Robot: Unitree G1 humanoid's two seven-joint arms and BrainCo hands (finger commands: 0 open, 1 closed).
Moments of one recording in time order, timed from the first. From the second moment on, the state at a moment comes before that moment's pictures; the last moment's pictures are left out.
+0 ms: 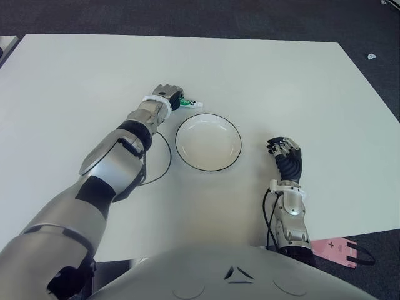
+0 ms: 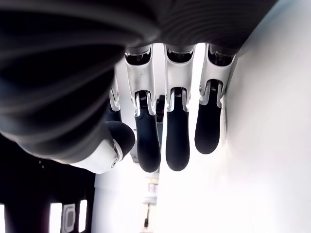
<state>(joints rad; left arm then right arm) -0.94 0.22 -0.62 1.32 0.79 -0.07 0.06 0.17 -0.02 -0.12 0.13 -0.04 -0.28 -0.17</state>
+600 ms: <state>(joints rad) -0.89 0.24 -0.43 1.26 0.62 -0.11 0.28 0.17 -0.01 -0.11 0.13 -0.05 -0.28 -0.17</state>
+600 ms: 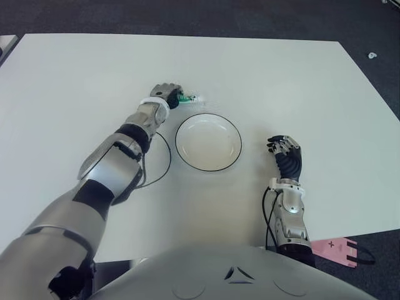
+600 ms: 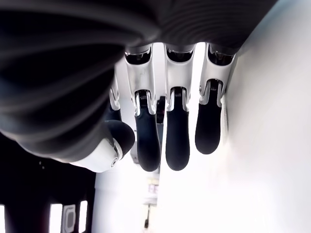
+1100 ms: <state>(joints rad) -0.85 0.32 -0.31 1.26 0.51 -0.21 0.40 0.16 0.00 -0.10 0.15 -0.05 -0.28 -0.17</state>
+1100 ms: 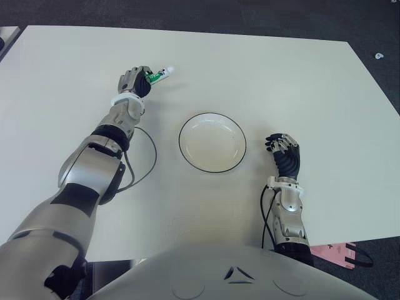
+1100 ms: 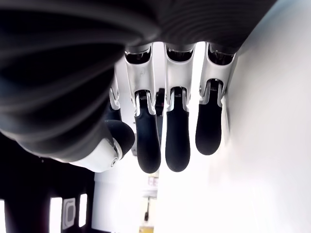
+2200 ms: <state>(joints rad) -0.70 0.31 -0.24 0.92 0.44 -0.37 0.35 0.14 0.00 -0.10 0.17 -0.05 -0.30 -0.17</state>
